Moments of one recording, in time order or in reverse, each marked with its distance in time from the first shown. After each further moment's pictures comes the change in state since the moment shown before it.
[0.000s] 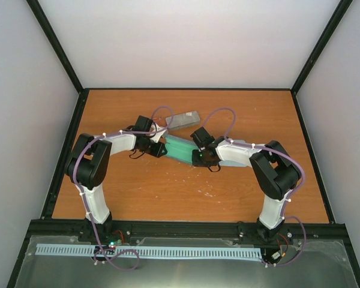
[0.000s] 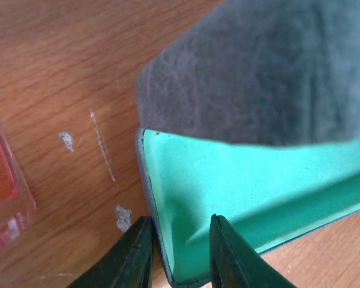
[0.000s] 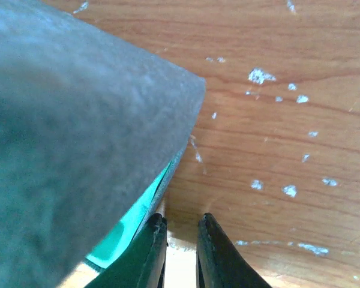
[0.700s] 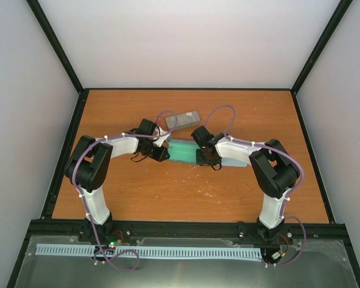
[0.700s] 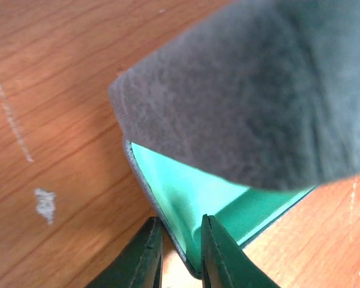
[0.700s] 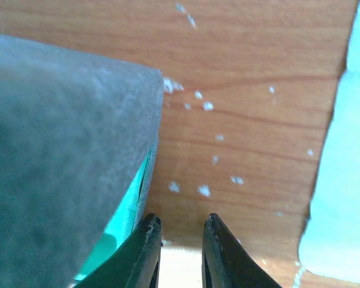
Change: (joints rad) left arm -0.047 -0.030 -0.036 -0.017 0.028 0.019; right arm -0.014 0.035 0.067 -0.119 0.123 -0.033
